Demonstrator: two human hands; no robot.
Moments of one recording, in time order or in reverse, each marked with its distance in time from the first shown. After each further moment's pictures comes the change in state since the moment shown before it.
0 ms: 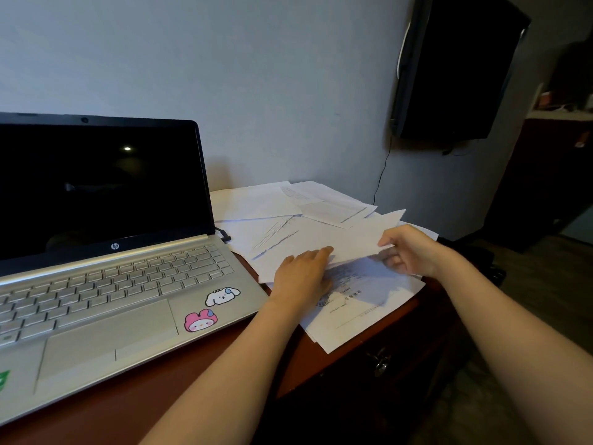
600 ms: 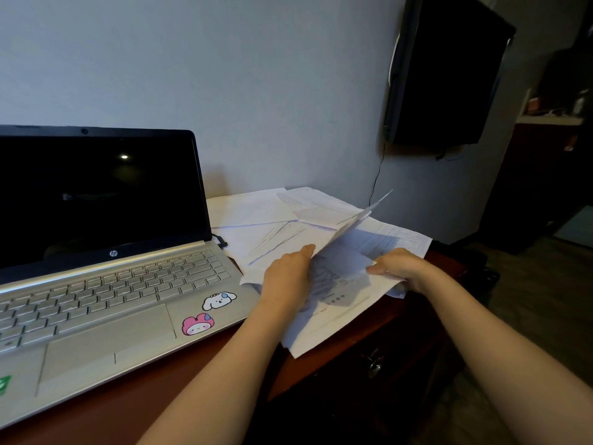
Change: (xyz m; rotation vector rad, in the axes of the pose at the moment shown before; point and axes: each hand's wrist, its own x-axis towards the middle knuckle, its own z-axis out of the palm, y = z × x) left_hand -0.001 -0.002 -0.008 -0.062 0.084 -0.160; right_hand 0.009 0.024 0.003 -0.358 0.208 0.010
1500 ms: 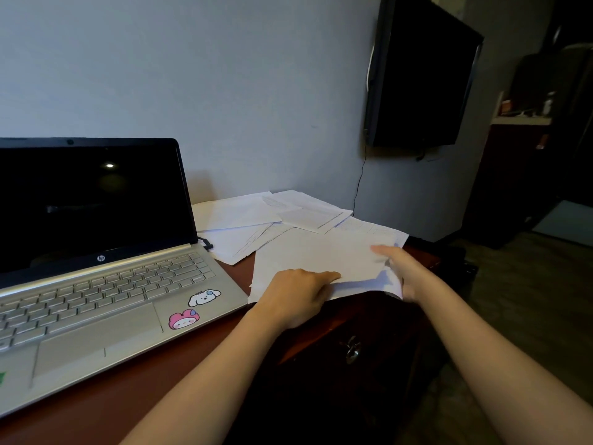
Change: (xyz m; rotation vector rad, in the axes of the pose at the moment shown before) left_hand -0.031 0.025 -0.004 0.041 -0.082 0.410; right_hand -0.041 0.020 -0.013 0.738 0.005 0.019
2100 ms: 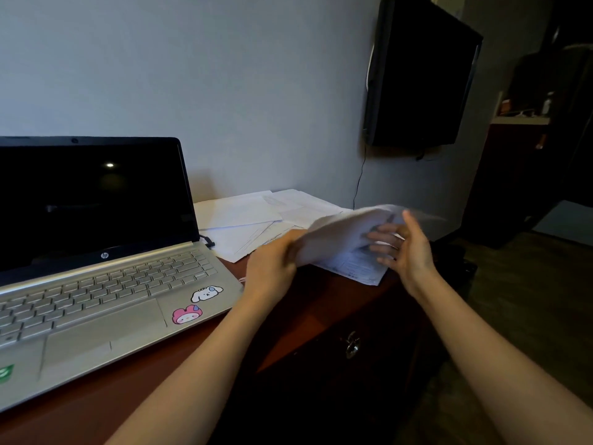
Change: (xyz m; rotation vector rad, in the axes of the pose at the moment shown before) left_hand -0.001 -0.017 -0.014 -0.412 0.476 -0.277; right_hand -0.024 -0.013 0.005 0.135 0.050 -0.364
